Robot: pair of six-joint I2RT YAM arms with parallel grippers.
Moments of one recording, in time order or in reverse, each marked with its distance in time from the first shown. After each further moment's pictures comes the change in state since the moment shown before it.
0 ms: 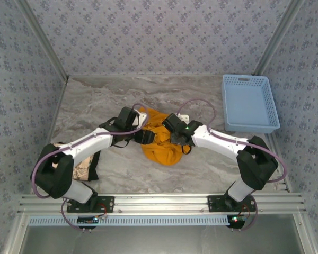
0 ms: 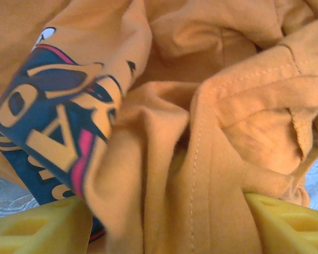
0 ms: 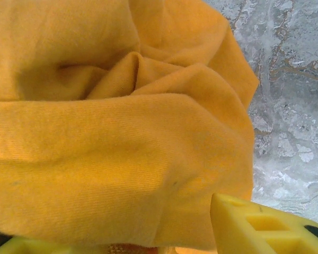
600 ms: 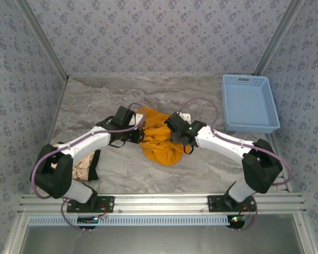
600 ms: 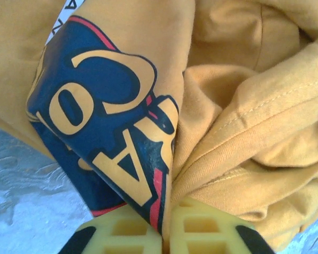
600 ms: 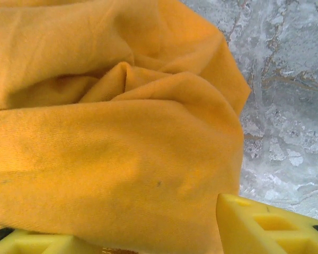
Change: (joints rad) left arm 0.037 -0.019 0.010 -0.114 -0.001 0.012; right arm 0.002 -0.051 -0.011 0.002 0.003 -0.033
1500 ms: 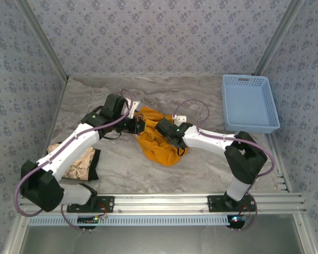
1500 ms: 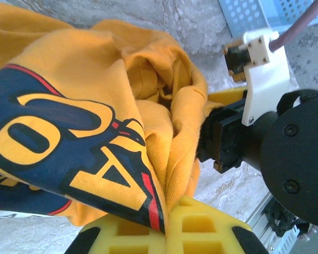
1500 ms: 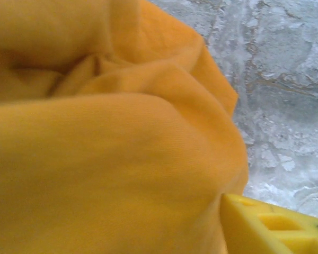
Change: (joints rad) left arm 0.031 -0.138 0.204 -0.178 0.194 -0.101; right arm 0.054 0.164 0.050 -0.027 0.189 0.133
